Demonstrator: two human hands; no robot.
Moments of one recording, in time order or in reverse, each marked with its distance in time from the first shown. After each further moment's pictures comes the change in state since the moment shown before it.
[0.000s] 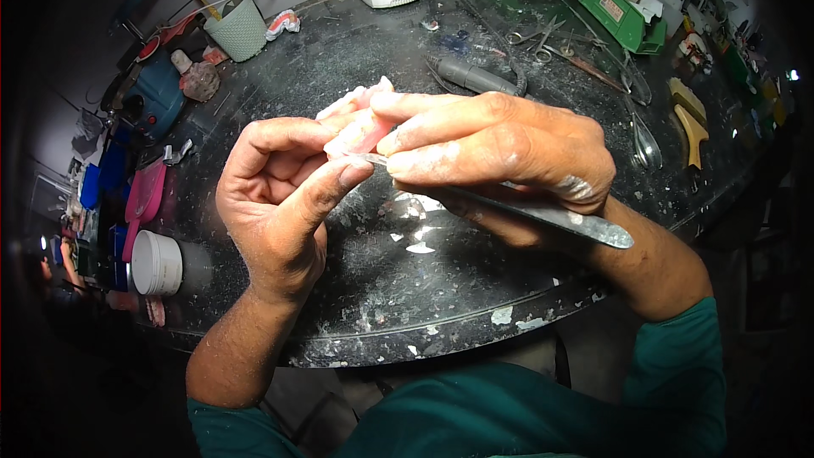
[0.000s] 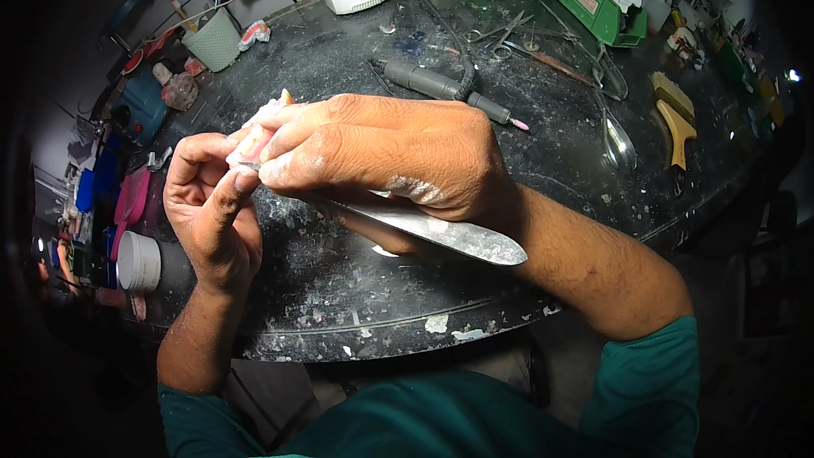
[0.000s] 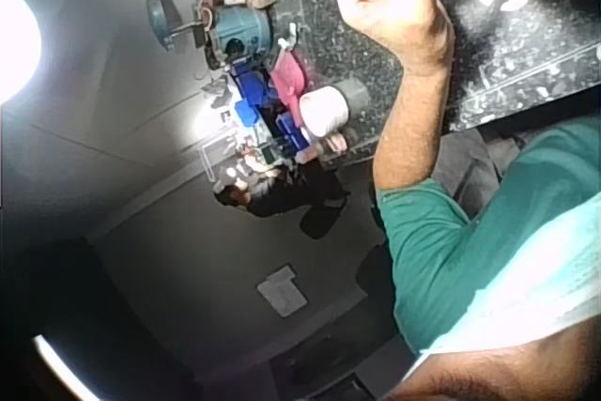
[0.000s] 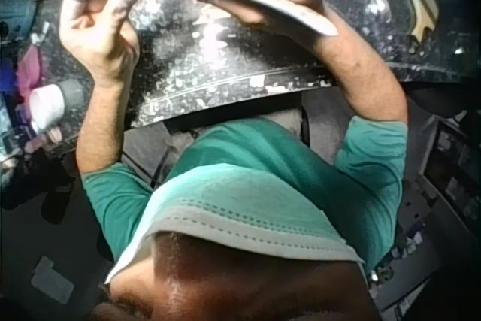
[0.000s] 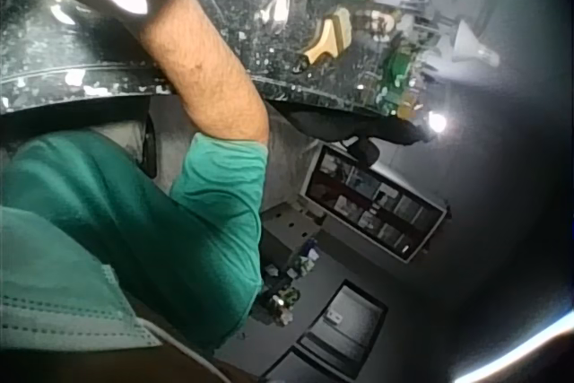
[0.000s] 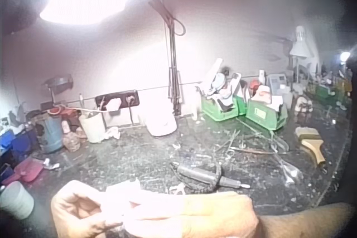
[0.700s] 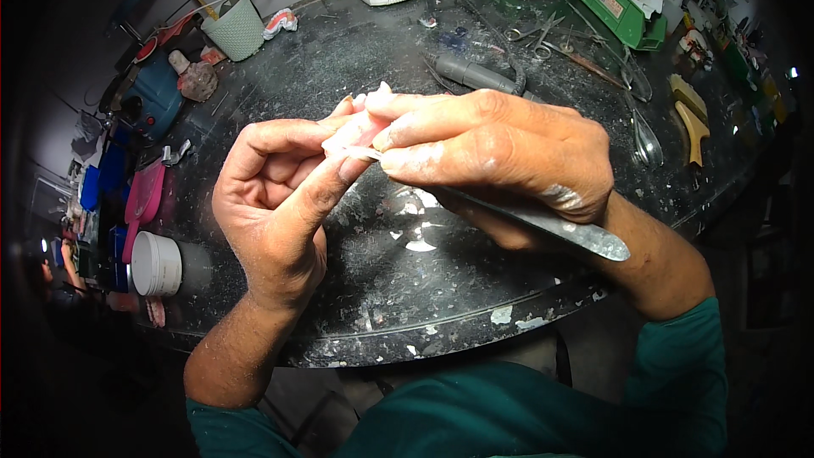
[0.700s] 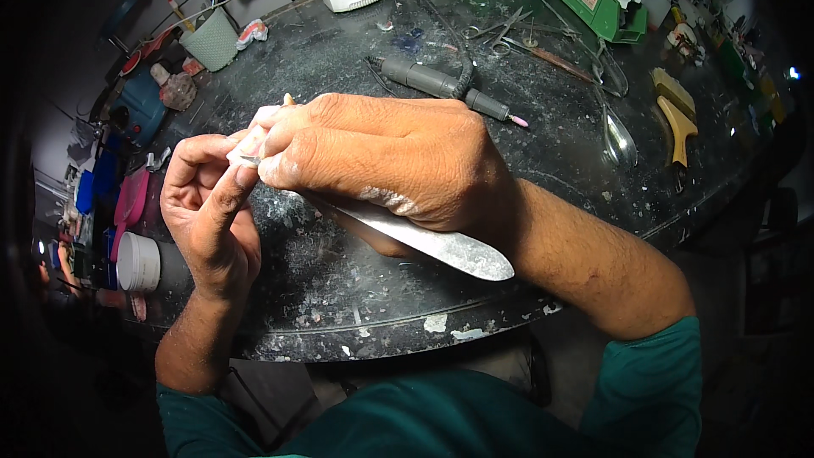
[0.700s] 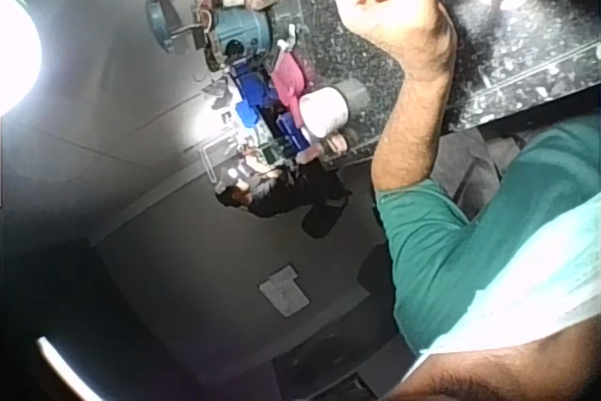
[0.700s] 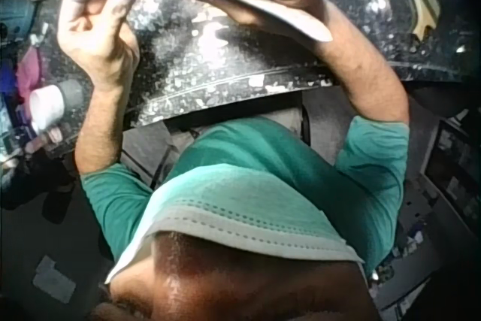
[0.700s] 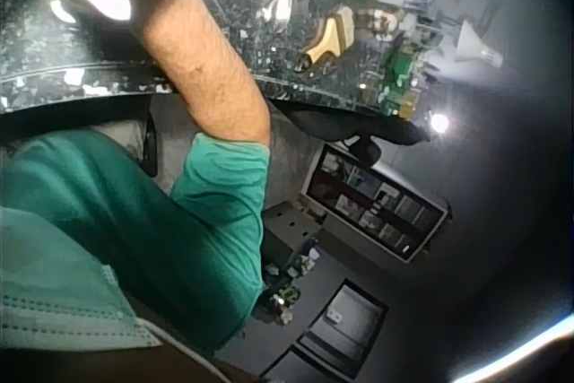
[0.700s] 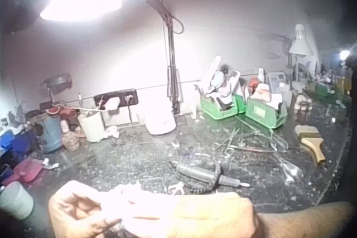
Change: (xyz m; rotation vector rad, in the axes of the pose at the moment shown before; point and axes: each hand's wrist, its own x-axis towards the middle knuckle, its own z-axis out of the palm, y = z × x) left_hand 0.001 -0.005 -0.003 -0.085 -0.022 0.046; right_hand 0.001 -0.013 -0.005 -0.135 -0.086 0.088
